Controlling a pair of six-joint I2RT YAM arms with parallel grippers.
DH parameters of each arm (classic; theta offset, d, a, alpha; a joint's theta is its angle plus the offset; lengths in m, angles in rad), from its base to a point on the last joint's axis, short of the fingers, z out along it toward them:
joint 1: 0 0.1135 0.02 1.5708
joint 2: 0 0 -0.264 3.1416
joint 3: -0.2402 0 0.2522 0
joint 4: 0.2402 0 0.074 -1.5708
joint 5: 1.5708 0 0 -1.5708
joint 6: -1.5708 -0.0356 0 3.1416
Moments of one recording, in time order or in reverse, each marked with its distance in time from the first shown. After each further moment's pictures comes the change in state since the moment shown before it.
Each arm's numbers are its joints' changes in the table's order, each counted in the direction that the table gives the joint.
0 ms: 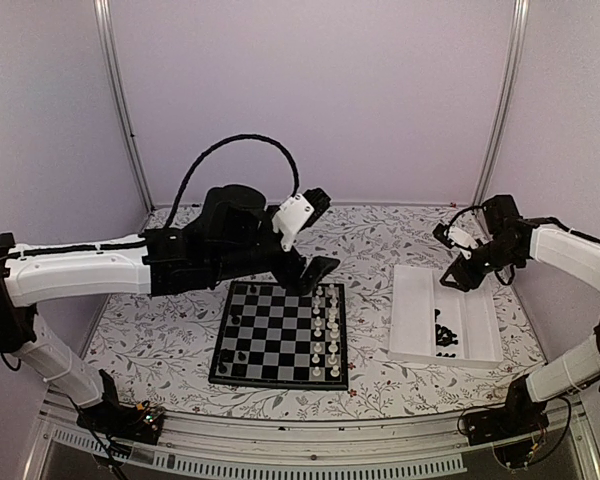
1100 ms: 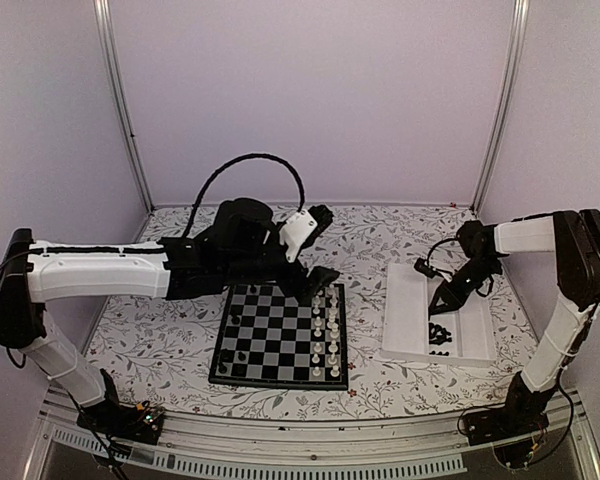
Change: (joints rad) left arm 0.051 -0.062 0.081 -0.122 0.126 0.010; right arm -0.013 -0.420 -0.079 0.112 -0.121 0.093
